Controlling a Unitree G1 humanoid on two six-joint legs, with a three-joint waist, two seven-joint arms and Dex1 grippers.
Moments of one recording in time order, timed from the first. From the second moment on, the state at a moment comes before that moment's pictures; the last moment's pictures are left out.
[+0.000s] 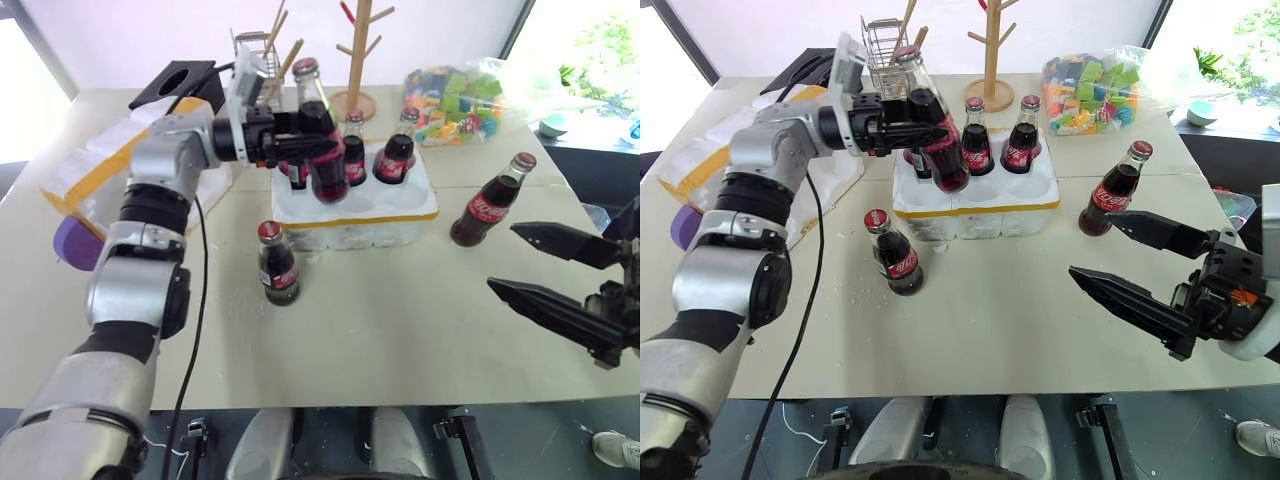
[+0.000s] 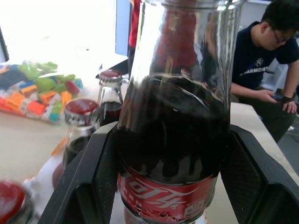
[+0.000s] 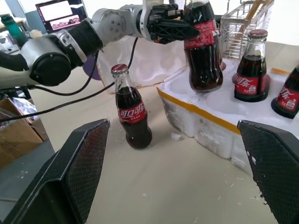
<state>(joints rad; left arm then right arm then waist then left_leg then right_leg) -1.31 0.38 -0.02 0.91 -0.38 0.28 -1.37 0.30 -1.00 -1.05 -0.79 1.56 0.87 0.60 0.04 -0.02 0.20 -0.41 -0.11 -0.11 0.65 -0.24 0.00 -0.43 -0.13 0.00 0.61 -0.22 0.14</state>
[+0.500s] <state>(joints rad) -1.28 0.26 -0.06 1.04 -0.19 -0.02 -1.35 0.22 -1.03 -0.90 -0.76 1.53 0.82 0.53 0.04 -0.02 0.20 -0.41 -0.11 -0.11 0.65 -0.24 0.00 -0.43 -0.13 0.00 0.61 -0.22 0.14</state>
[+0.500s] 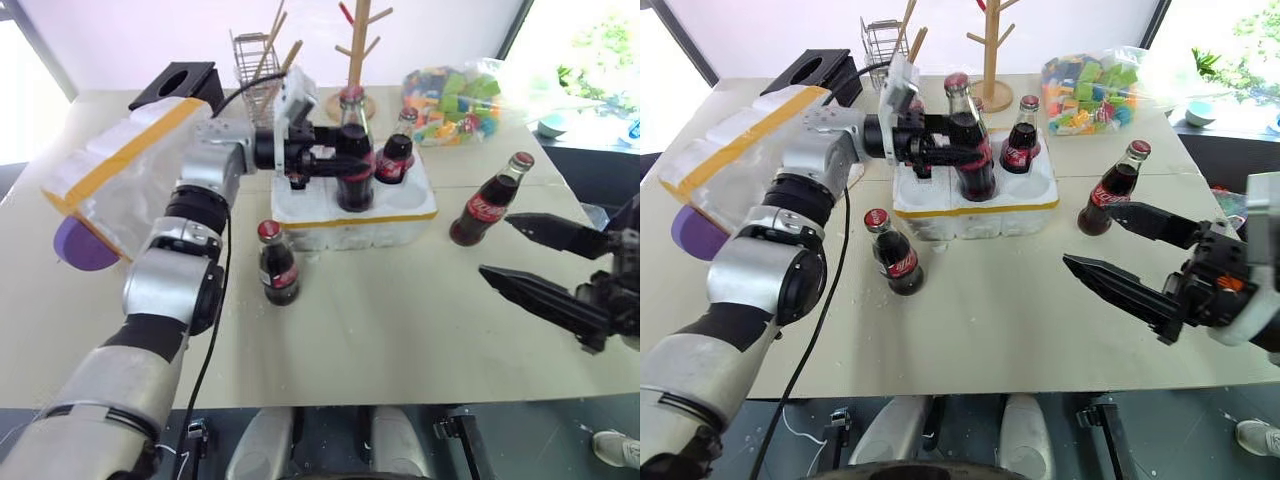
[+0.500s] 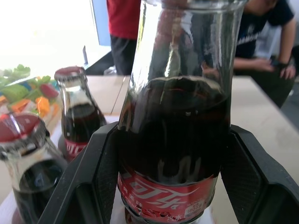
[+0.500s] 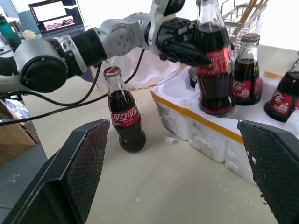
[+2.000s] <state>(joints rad) -0.28 0.77 0.14 -0.35 -0.56 0.64 -1.13 -0.10 -1.09 -0.56 -0.58 1.38 0.85 0.64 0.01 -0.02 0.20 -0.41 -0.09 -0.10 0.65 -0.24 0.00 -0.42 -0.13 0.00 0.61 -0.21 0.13</state>
